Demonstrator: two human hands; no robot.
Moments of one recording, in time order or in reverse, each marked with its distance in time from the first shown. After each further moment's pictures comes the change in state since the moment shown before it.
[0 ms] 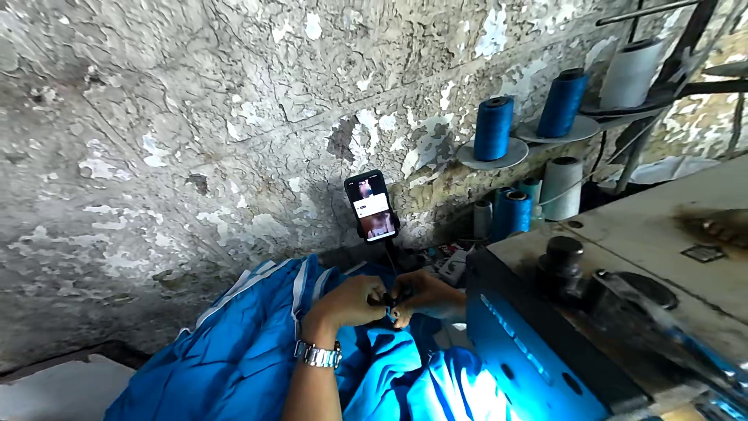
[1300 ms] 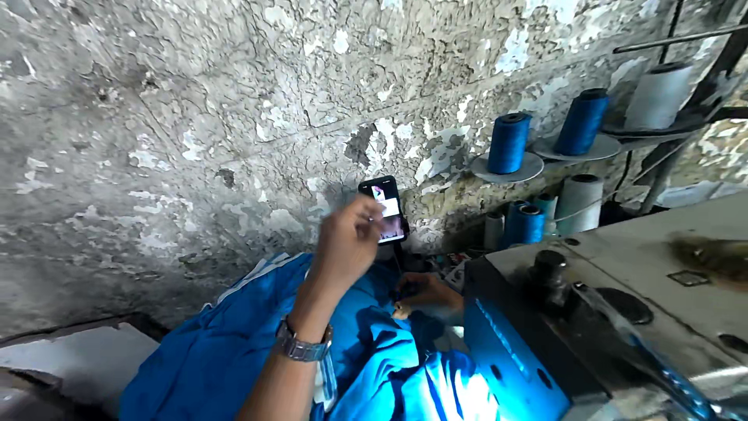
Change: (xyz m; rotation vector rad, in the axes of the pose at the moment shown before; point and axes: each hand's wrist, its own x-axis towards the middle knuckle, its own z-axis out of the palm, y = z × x) left_hand -0.040 0.080 -0.037 0.041 0.912 0.210; right_hand 0.006 0.013 -0.005 0.094 0.037 -0.030
